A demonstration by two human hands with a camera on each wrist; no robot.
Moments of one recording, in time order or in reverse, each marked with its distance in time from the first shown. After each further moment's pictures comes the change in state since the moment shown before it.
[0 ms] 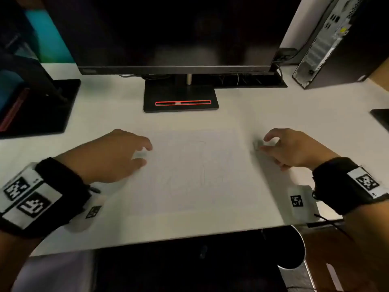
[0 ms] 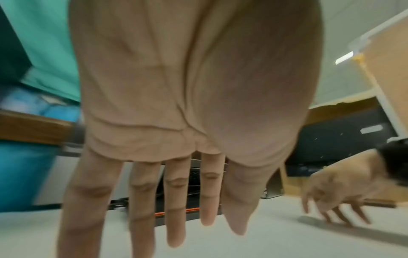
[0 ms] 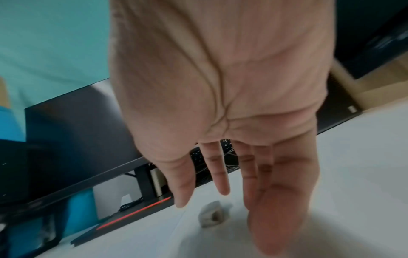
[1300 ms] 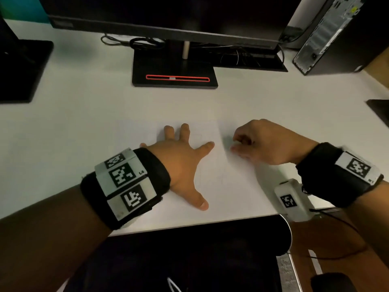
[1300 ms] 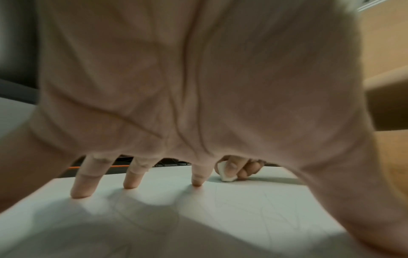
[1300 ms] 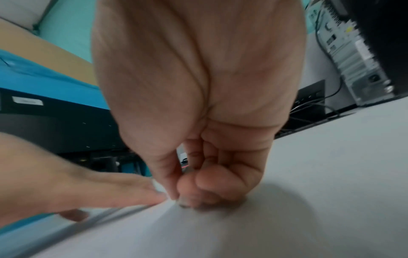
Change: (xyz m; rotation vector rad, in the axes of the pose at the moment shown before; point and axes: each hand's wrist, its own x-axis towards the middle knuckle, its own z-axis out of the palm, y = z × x) left_hand 0.037 0.102 0.063 0.204 -0.394 0.107; right_hand -0.015 -0.044 0.041 -0.333 -0.098 -0.520
